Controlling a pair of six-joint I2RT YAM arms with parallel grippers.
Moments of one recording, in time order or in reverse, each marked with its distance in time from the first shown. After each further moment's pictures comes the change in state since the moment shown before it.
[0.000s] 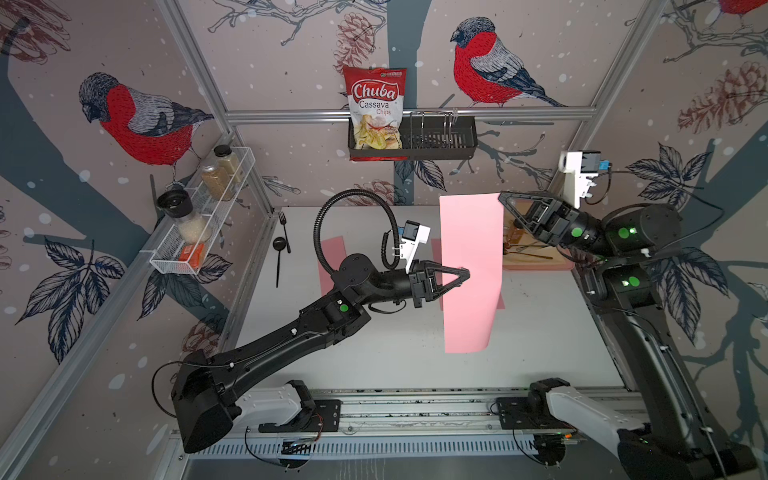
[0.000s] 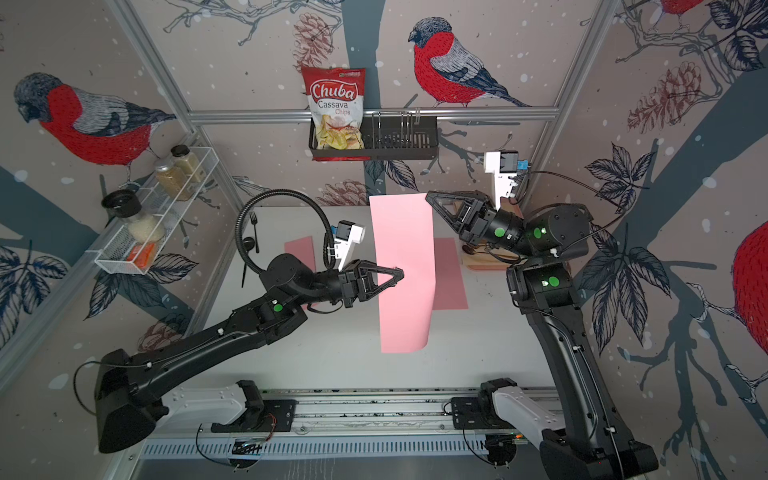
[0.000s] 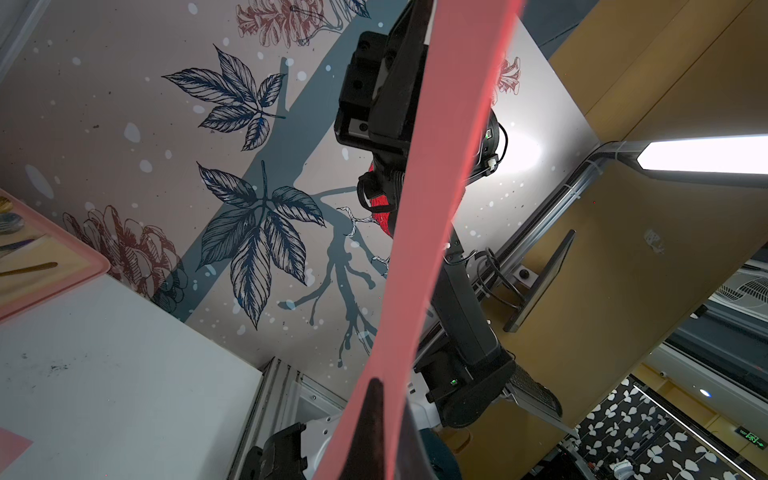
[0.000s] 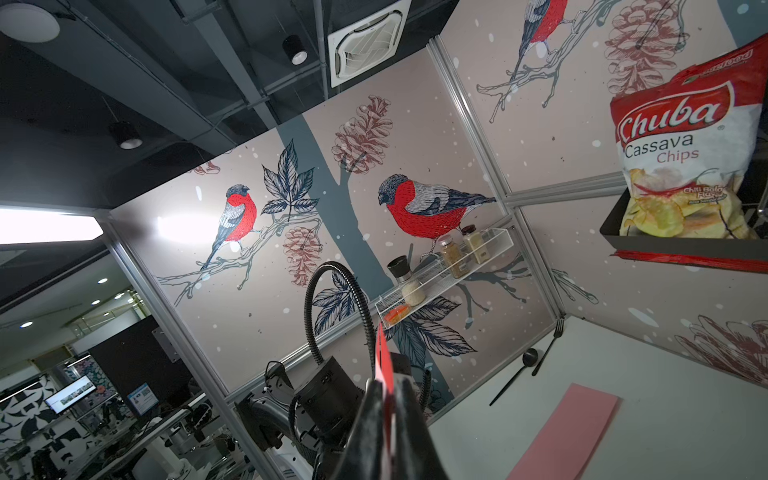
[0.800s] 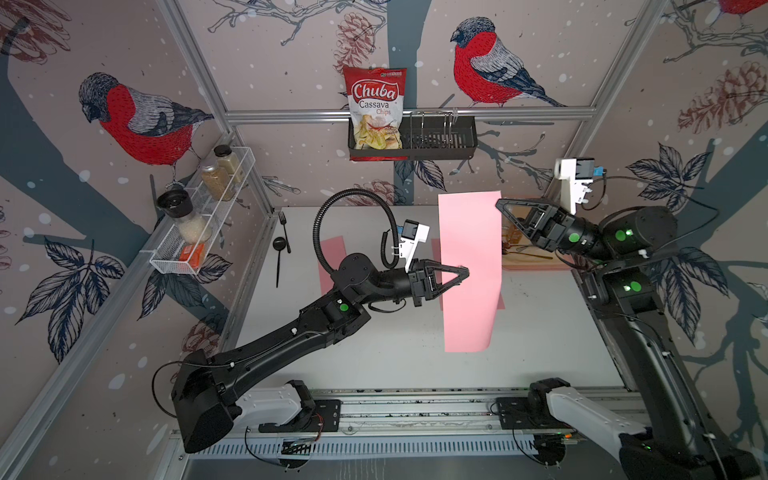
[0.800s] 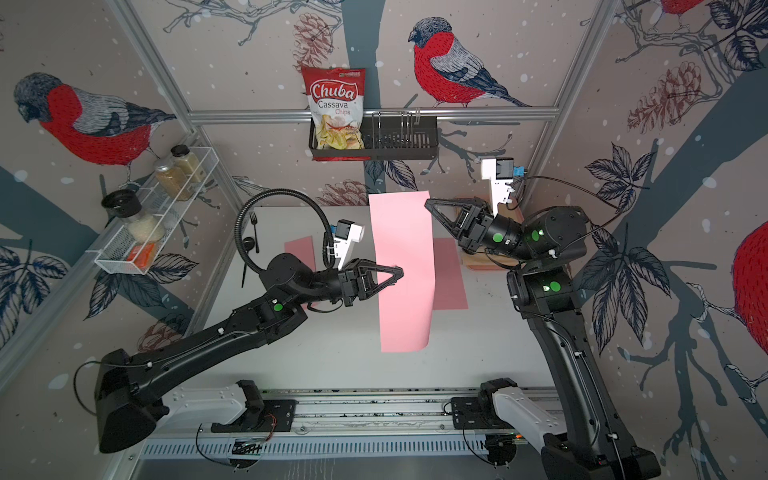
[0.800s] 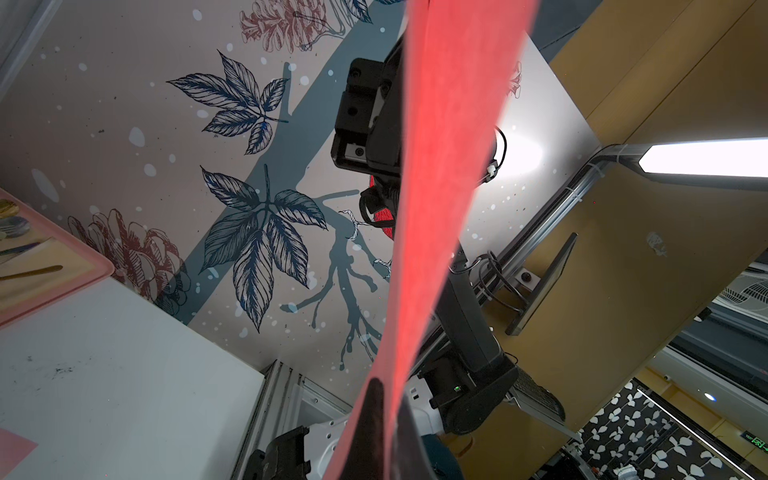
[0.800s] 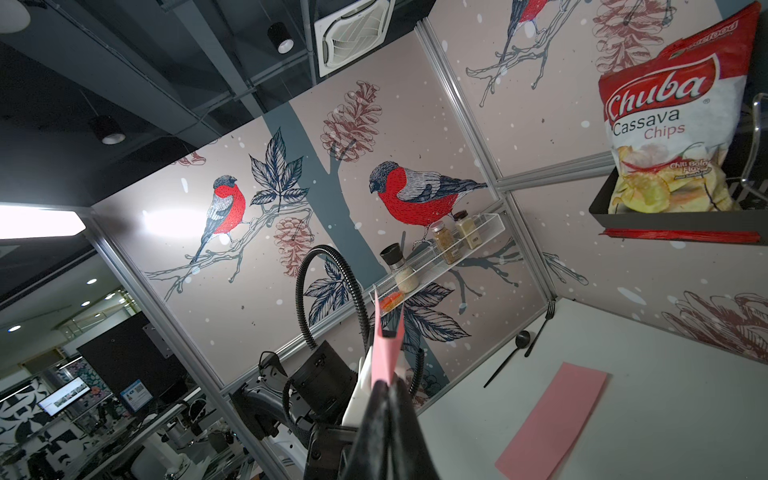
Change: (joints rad) left arm 0.006 0.003 0.000 0.005 0.001 -0.001; right arm 0.004 -0.018 -0.013 -0.076 0.006 -0.049
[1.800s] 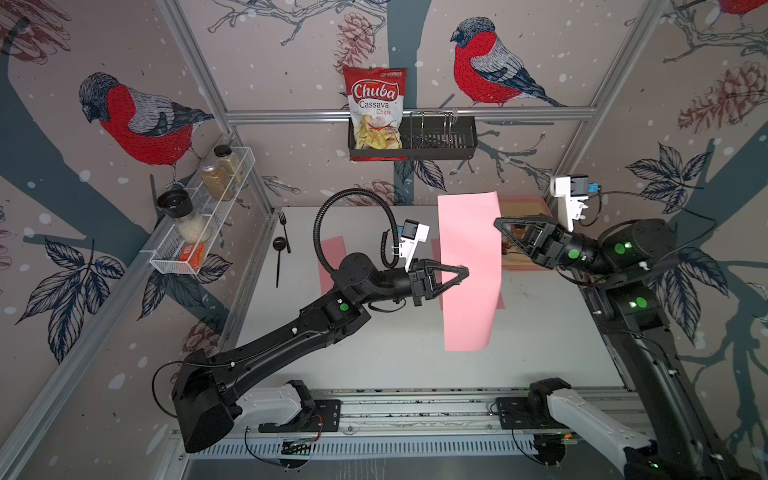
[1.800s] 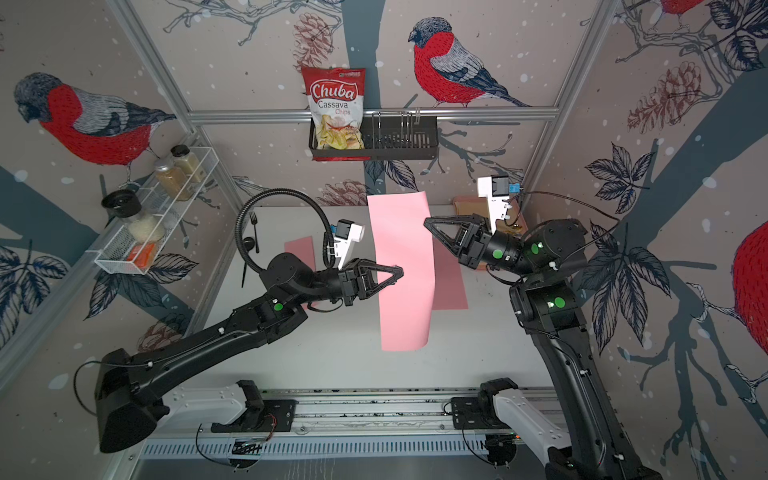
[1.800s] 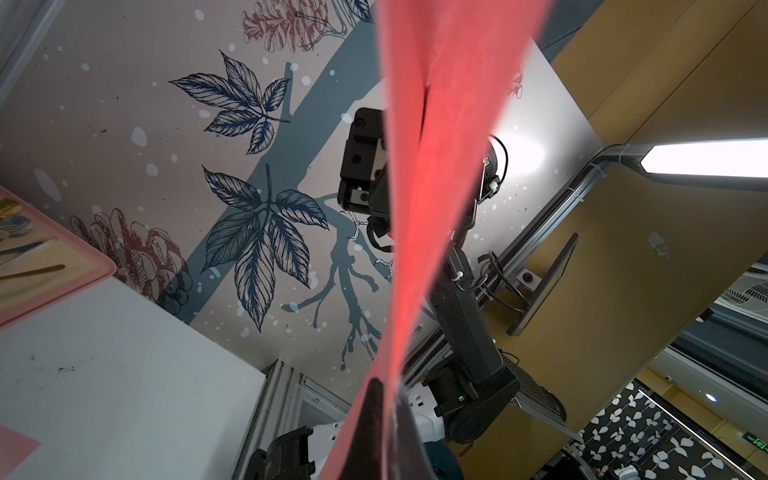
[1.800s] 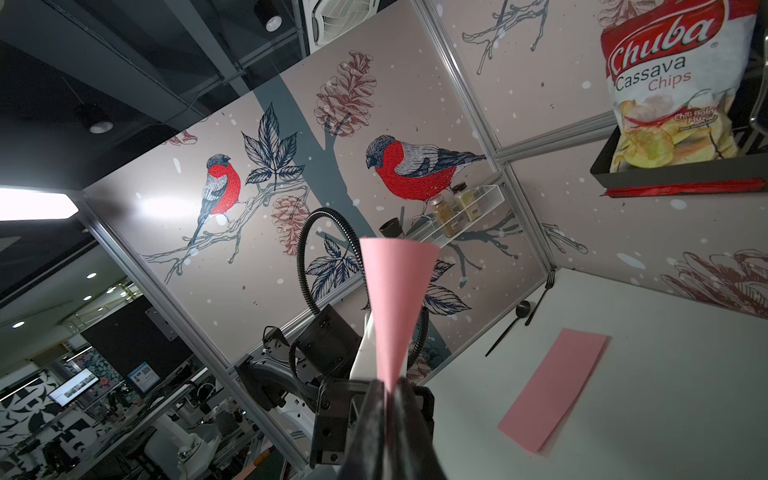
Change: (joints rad) left arm 0.003 0.003 0.000 0.000 0.002 0.000; right arm 0.013 -0.084 -0.076 -0.106 -0.007 -0.053
